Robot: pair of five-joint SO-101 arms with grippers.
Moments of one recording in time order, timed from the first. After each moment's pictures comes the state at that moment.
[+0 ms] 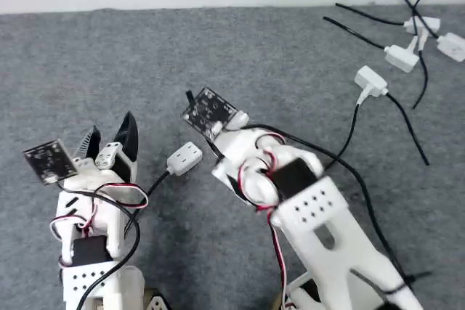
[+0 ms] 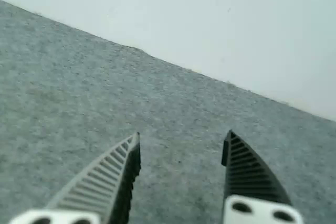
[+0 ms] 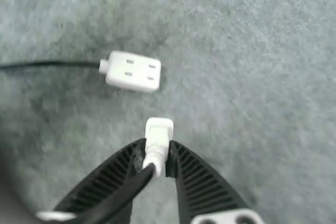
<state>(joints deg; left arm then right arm) -13.0 -77.5 85.5 22.9 25.5 -36.2 -33.1 33.8 60.8 19.8</state>
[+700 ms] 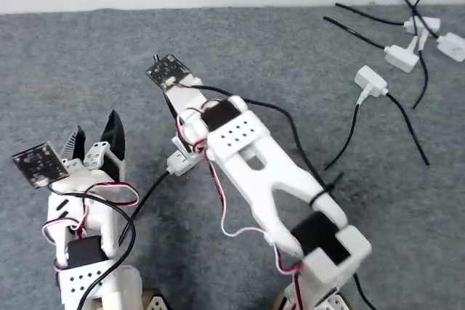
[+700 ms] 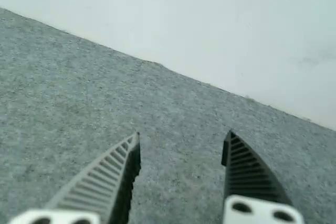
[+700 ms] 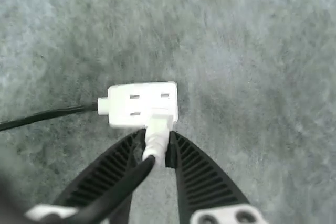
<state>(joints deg) -17.5 -77.5 85.2 21.4 23.6 -39.3 10.9 -2.3 66.0 6.7</state>
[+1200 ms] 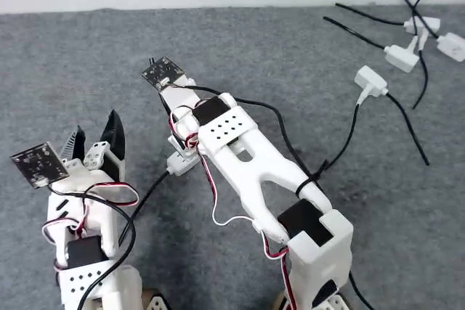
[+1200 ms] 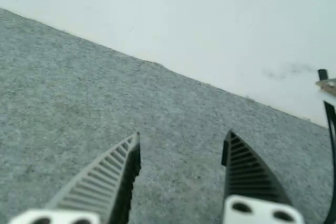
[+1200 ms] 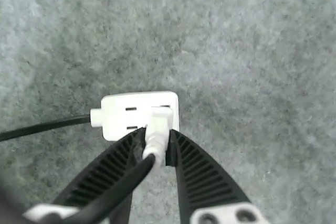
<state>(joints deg) -17.5 -77.5 85.2 21.4 23.6 -39.4 17.7 -6.2 65.1 6.7</state>
